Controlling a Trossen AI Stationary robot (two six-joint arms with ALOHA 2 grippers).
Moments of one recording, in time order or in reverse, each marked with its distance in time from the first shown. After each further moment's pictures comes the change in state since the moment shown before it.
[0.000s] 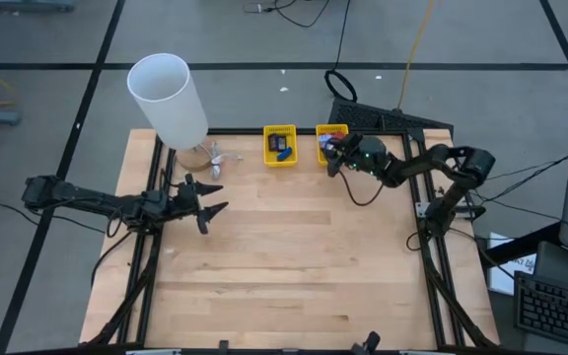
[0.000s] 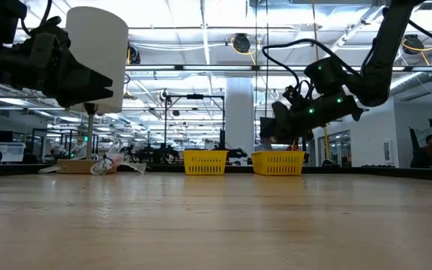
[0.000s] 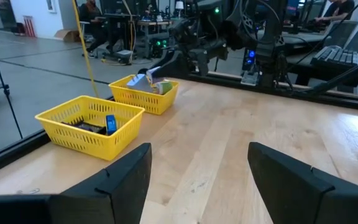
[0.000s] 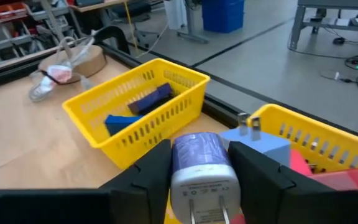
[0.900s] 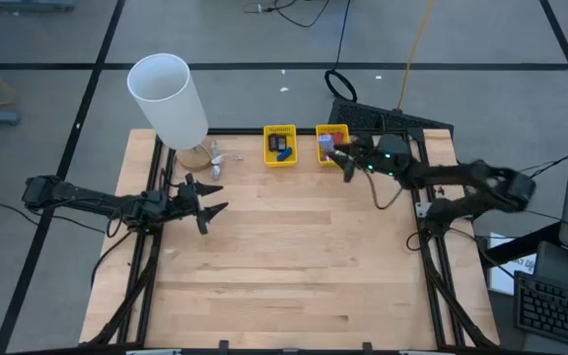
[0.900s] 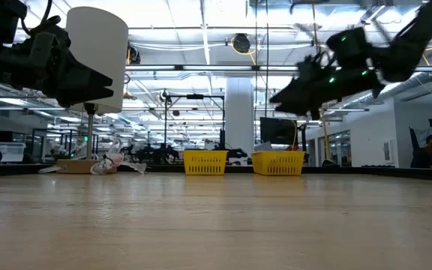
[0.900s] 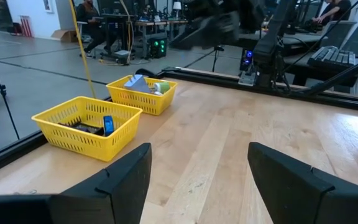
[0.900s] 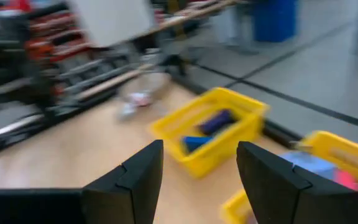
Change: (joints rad) left arm 0.000 0.000 0.001 0.001 0.010 0.000; right arm -0.002 -0.370 -0.079 -0.196 -0.209 0.094
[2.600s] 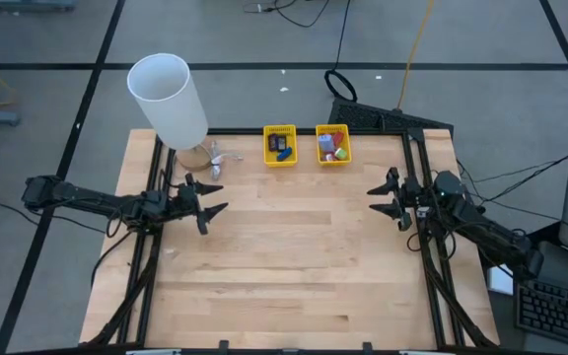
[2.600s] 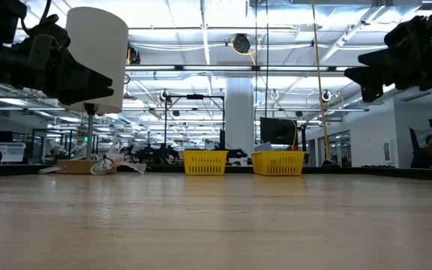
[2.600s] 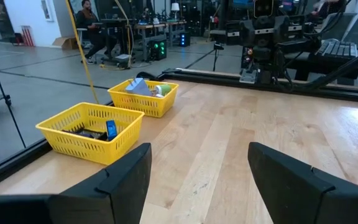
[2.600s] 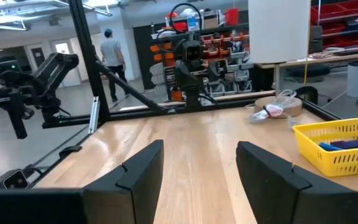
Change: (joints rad) left arm 0.000 0.000 0.000 0.003 0.000 0.054; right arm 0.051 -1.276 -0.393 -0.648 -0.445 -0.068
